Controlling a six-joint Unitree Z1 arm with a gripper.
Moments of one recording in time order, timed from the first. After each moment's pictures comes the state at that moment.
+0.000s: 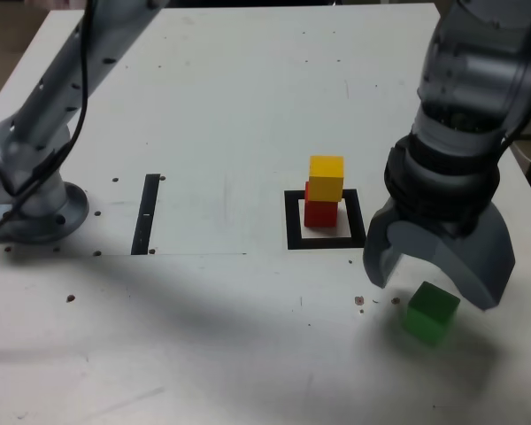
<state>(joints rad) -0.38 2.34 -2.13 1.42 0.06 0.21</state>
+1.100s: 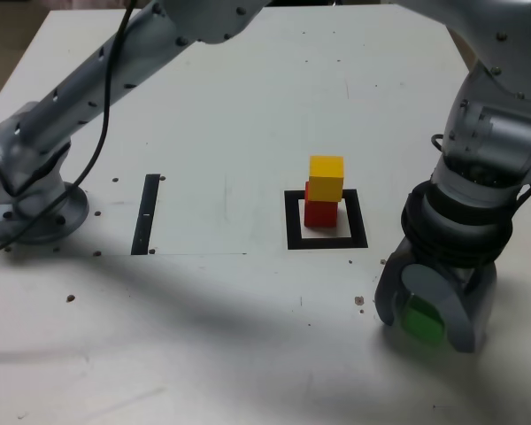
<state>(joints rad) -0.38 2.45 -2.20 1.41 0.02 0.21</state>
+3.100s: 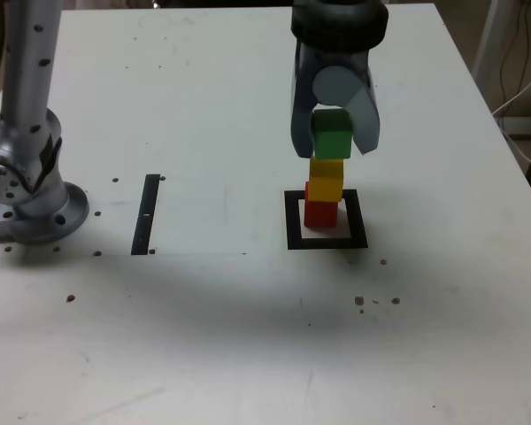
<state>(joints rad) -0.06 1.98 -1.76 1.42 0.03 0.01</state>
